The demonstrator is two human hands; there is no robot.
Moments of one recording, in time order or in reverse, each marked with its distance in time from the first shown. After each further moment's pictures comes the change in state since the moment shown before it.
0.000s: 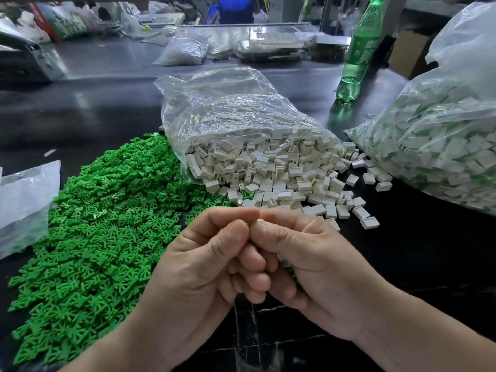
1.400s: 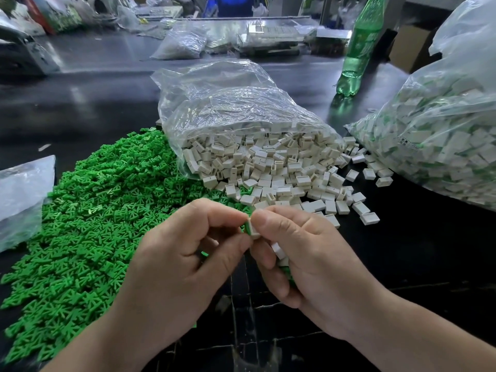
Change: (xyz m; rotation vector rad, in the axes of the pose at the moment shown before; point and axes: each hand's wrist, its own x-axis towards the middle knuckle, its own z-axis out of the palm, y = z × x) left_hand -0.008 0.016 -0.003 1.406 0.183 0.564; right_hand -0.001 0.004 0.001 -0.080 0.102 -0.021
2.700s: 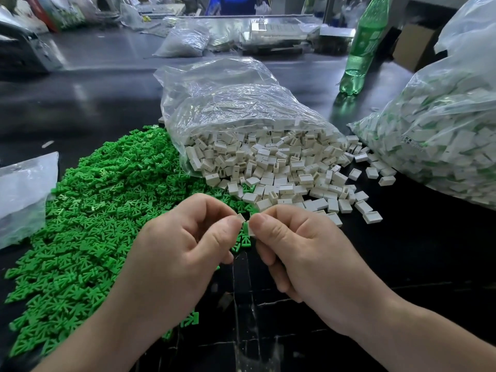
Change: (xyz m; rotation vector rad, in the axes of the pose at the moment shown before) left_hand 0.005 -0.002 -0.005 -0.107 -0.118 -0.305; right_hand -0.001 0.003 0.000 -0.362 0.157 -0.028
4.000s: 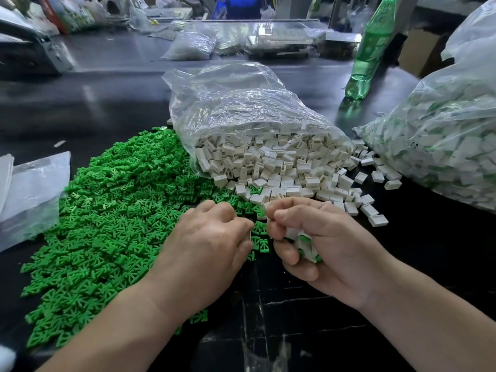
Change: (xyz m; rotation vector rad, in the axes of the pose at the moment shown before) left_hand 0.018 -0.032 0.014 0.749 -0.139 0.311; right_hand 0.022 0.004 -0.018 0.535 -0.156 0.187
